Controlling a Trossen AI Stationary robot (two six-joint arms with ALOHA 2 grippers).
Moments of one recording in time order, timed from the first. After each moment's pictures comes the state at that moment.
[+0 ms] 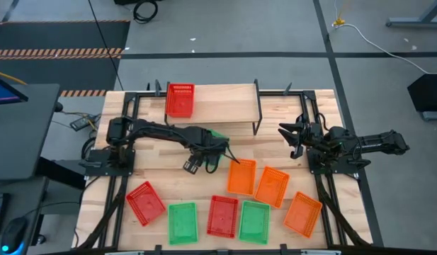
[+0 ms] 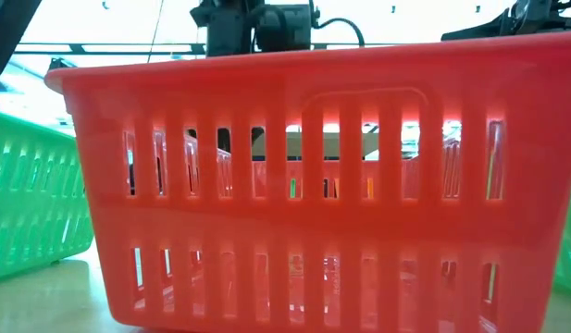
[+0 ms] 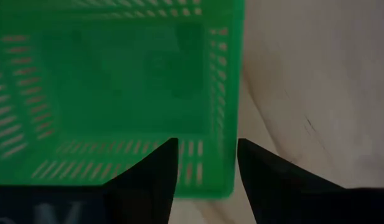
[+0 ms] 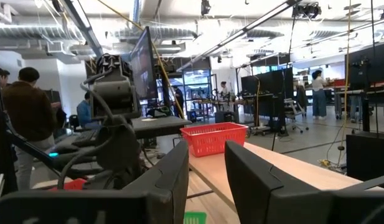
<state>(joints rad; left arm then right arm) 0.00 1.96 1.48 -1.02 -0.08 0.54 0.04 0.18 0.04 0.44 0.35 -0.03</state>
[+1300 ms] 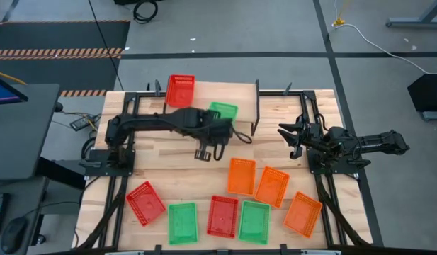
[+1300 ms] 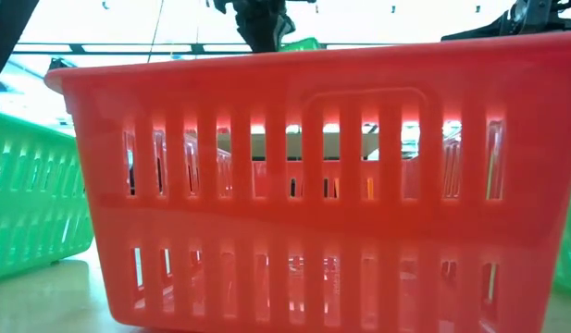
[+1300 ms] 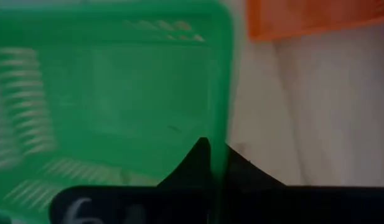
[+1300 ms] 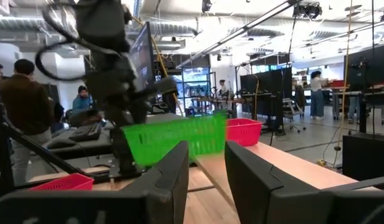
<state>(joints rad) -0.02 1.95 2.03 -1.33 -0.22 0.33 0.04 0.18 0.04 0.43 0.35 -0.04</state>
